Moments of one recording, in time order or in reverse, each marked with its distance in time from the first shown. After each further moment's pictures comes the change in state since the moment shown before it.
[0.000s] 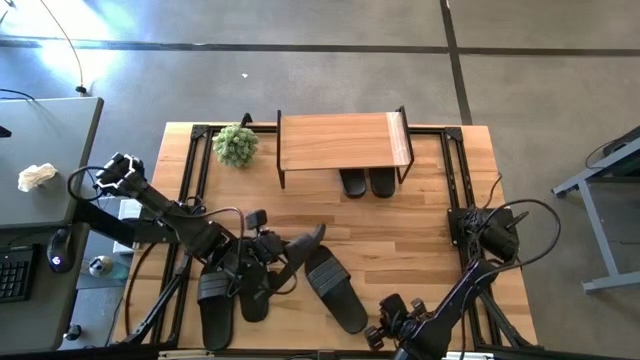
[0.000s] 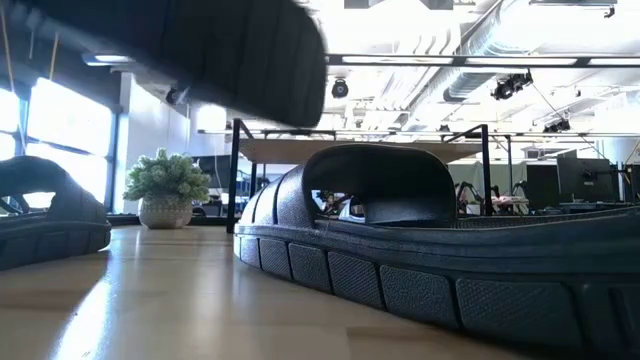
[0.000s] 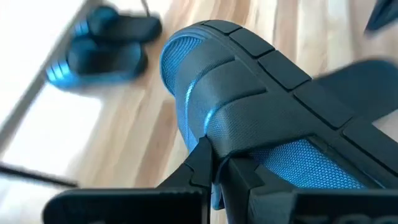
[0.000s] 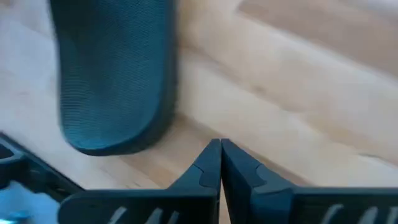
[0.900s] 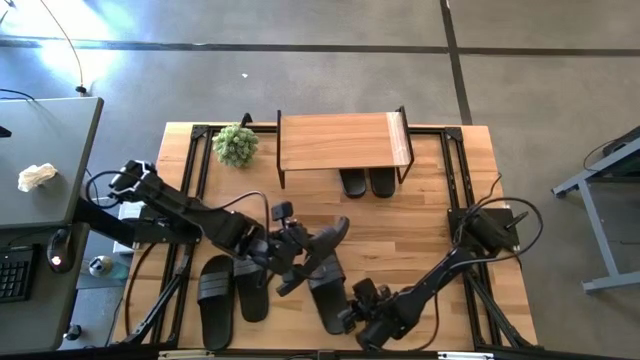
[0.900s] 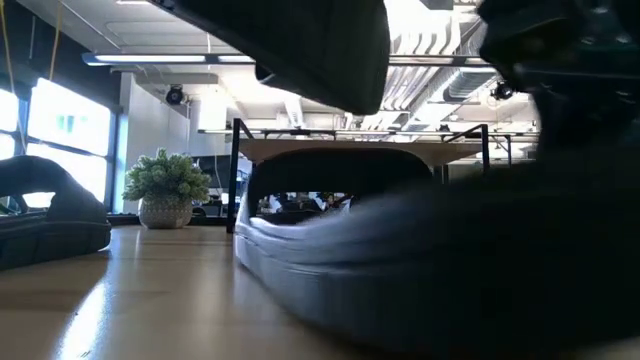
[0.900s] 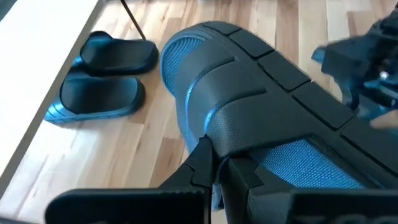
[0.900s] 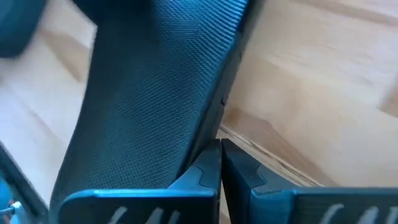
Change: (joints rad) left arm 0.147 0.140 0.178 0.058 0.101 0.176; right arm -0.180 -0.001 -0.210 0.531 0.110 -0.288
